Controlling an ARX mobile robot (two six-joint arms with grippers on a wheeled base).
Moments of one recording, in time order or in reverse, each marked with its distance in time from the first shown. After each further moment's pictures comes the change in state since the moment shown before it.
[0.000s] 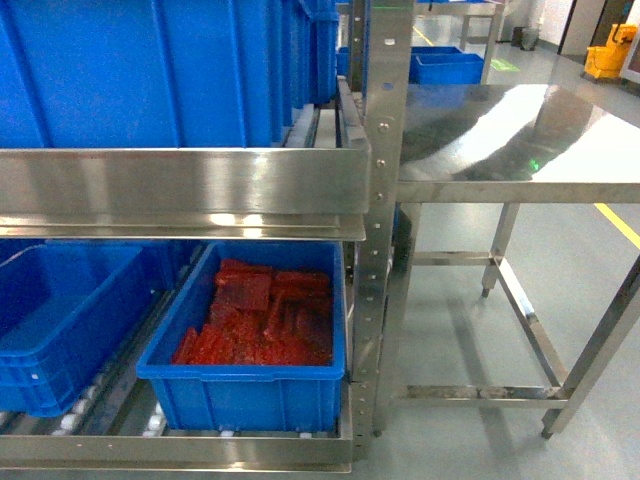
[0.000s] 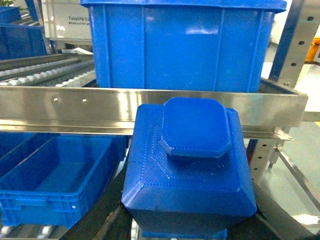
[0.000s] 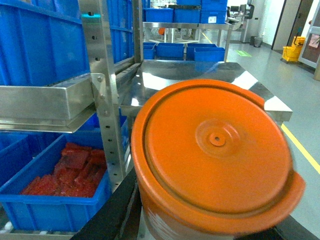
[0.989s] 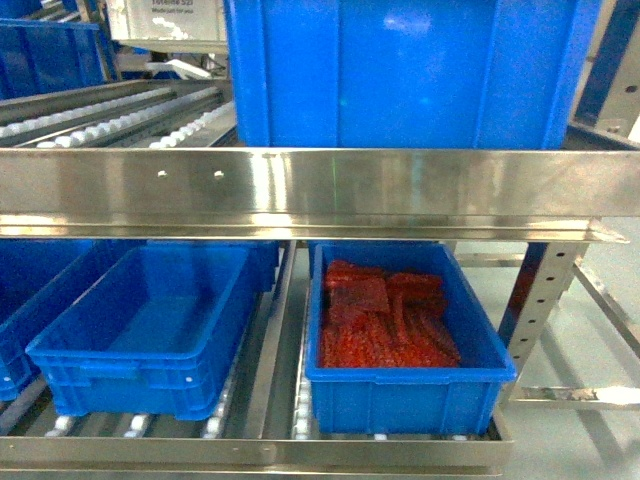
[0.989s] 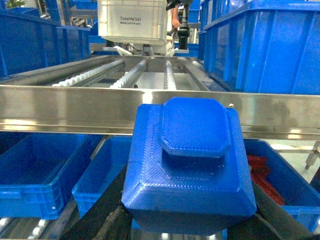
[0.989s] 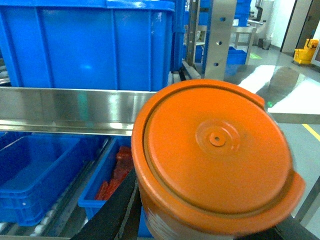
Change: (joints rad) left arm 0.000 0.000 0.000 0.001 0.000 0.000; right arm 0.000 0.000 0.000 0.005 0.000 0.000
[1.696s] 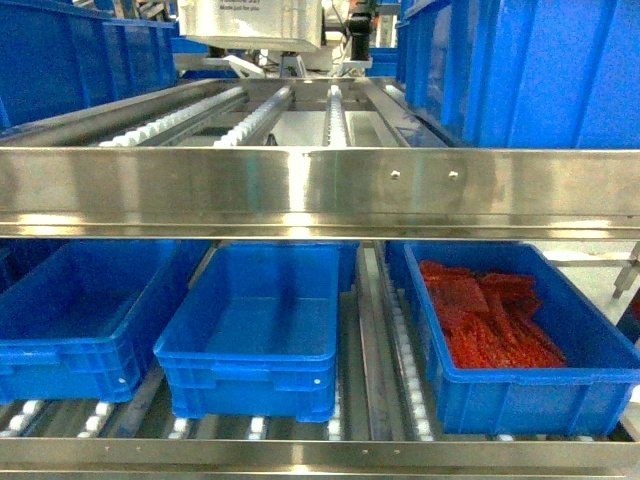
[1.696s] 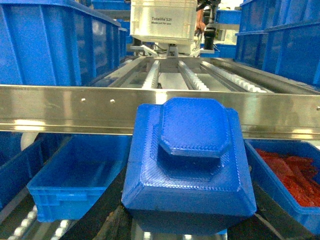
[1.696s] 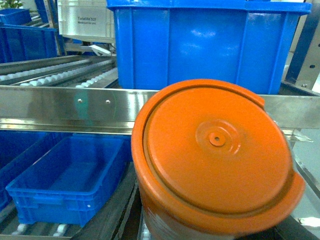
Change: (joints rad) left arm 0.000 0.000 0.000 0.000 0.000 0.000; right arm 0.000 0.000 0.000 -0.004 0.000 0.000
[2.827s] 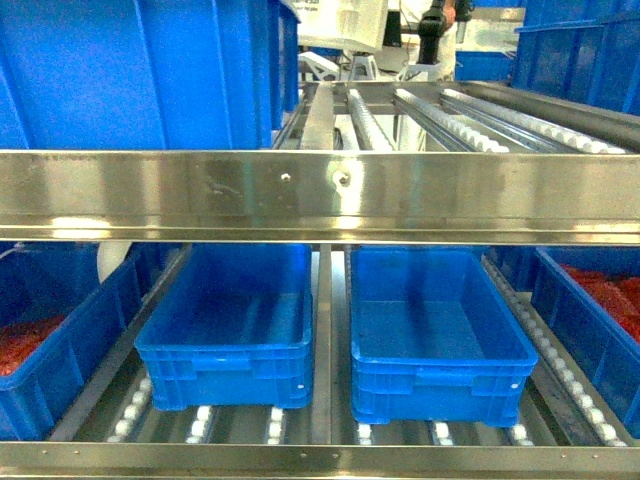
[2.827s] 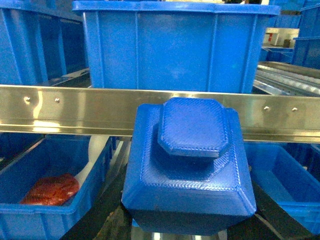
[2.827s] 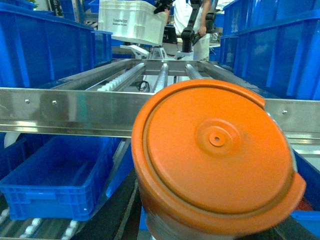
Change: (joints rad) left arm 0.000 0.000 0.000 0.002 -0.004 0.000; right arm 0.000 0.000 0.000 0.003 -0.001 0.000
